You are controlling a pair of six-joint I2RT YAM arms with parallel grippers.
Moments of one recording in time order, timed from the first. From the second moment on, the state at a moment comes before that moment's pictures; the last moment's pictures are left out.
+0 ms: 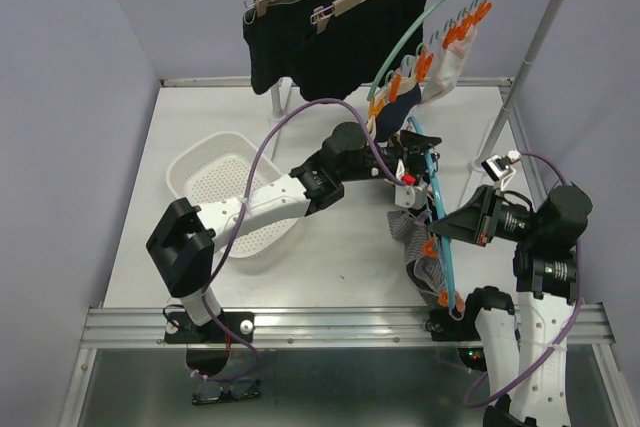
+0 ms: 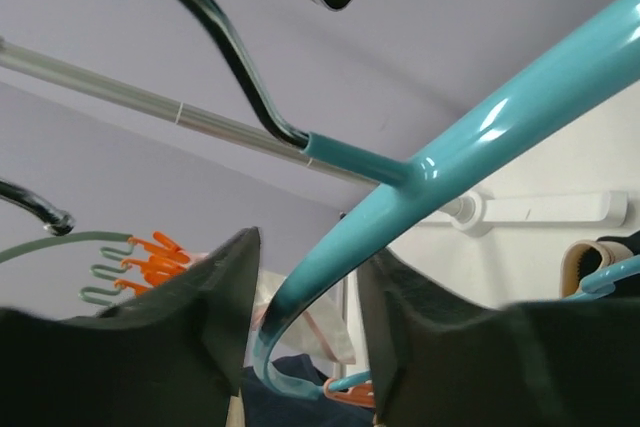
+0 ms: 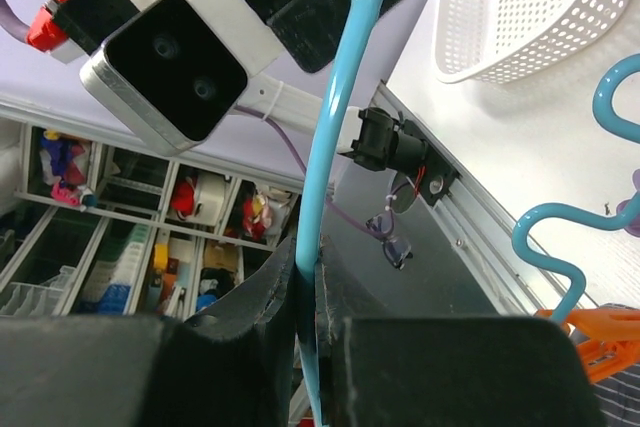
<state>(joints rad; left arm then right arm) -0.98 1.66 1.34 0.39 0.53 1.00 -0.23 0.50 0.75 -0.33 -1.47 1.03</state>
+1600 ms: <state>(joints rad) -1.05 1.11 1.07 0.12 -0.06 0.97 -0.23 0.76 1.22 -0.51 -1.10 0.20</state>
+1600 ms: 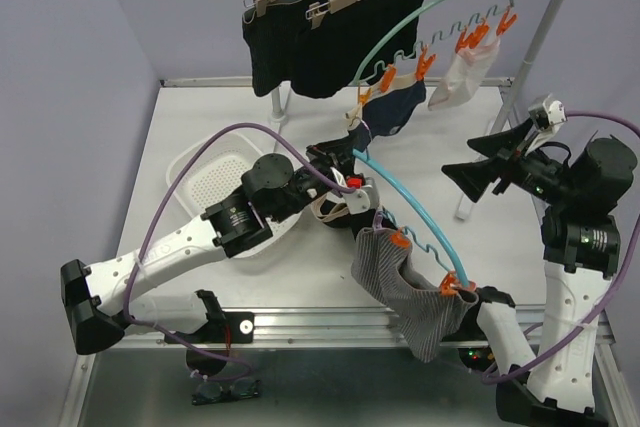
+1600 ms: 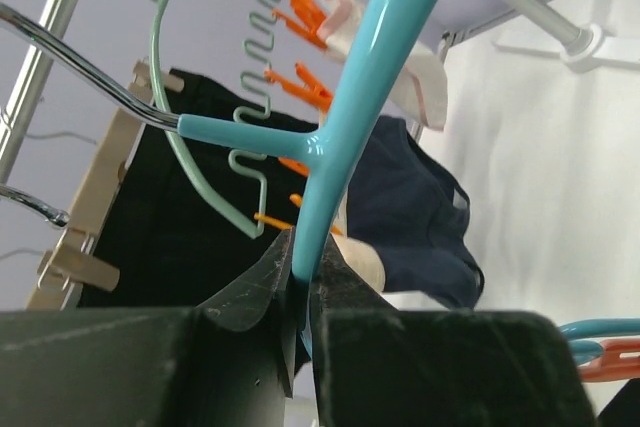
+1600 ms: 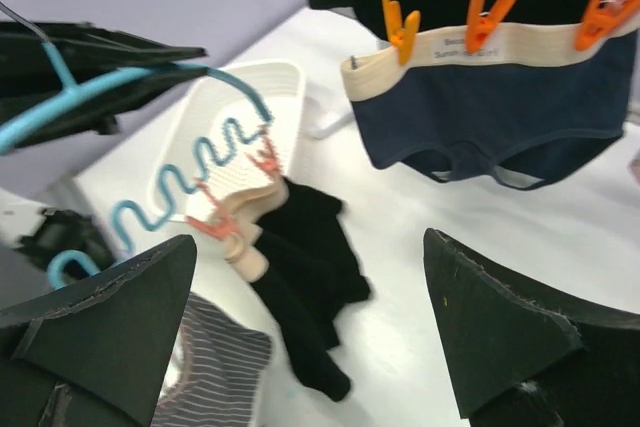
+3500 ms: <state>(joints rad) -0.97 1.08 1.07 -0.21 -0.49 0.53 -0.25 0.75 1.48 -0.99 -0.94 -0.07</state>
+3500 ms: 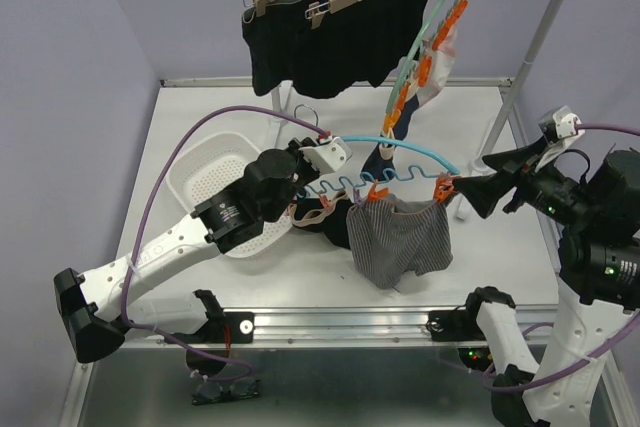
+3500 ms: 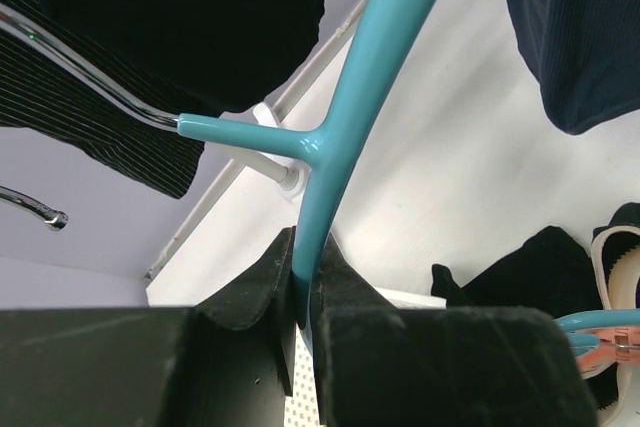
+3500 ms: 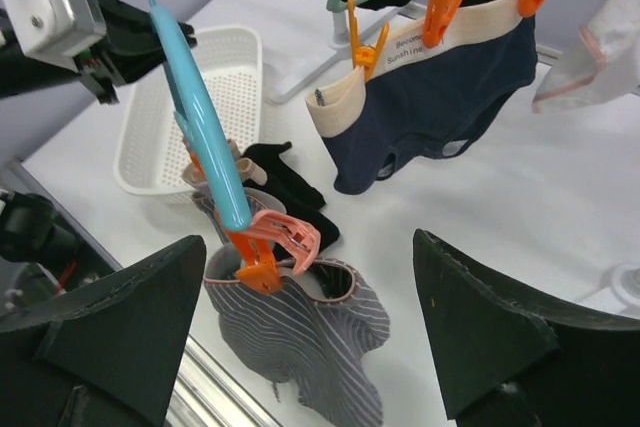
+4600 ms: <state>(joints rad) -0.87 0.94 0.94 -0.07 -0.21 0.88 -0.28 0.67 1.49 -1.25 -1.29 -0.88</state>
